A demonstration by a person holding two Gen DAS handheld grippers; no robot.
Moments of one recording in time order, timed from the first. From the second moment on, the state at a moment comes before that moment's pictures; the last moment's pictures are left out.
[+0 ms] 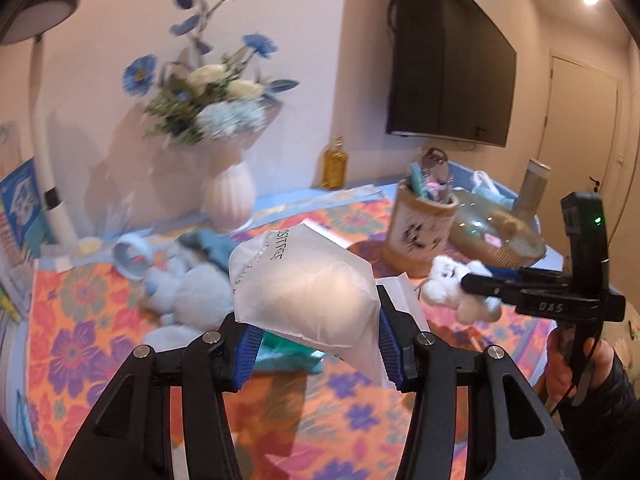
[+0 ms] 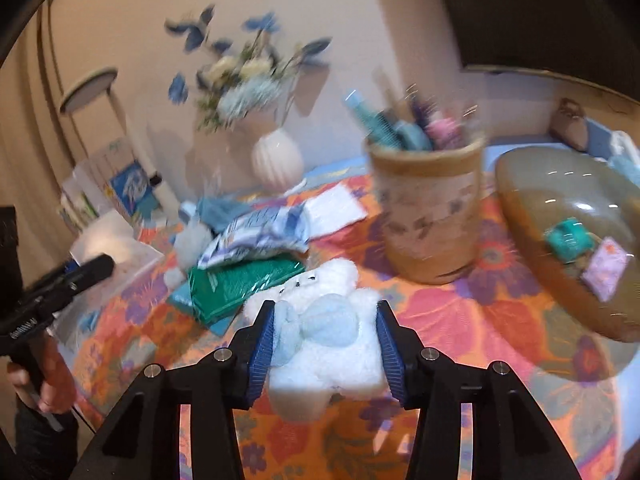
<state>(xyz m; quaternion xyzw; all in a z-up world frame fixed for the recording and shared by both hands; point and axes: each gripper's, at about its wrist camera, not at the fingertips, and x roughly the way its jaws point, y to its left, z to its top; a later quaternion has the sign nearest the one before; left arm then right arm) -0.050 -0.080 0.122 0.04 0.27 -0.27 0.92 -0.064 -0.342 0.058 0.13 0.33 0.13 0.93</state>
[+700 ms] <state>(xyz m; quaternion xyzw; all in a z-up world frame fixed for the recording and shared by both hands) -0.007 -0.360 0.160 0.10 0.27 -0.44 0.85 -0.085 -0.557 0.113 0.26 0.27 -0.14 0.92</state>
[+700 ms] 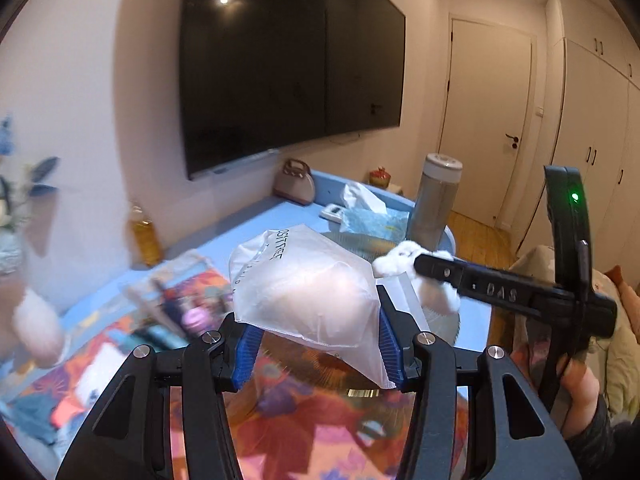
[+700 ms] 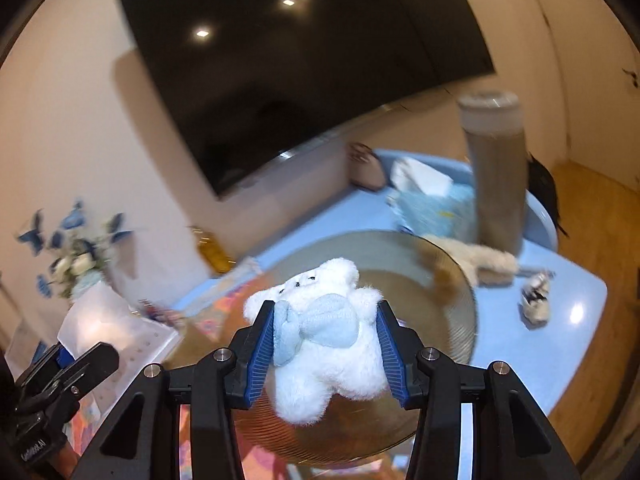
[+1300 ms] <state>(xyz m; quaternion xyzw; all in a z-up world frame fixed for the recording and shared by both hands) -0.008 -0.318 0.153 0.06 0.29 -0.42 0.86 -0.092 -0.552 0.106 0.26 0.28 -0.13 0.92</state>
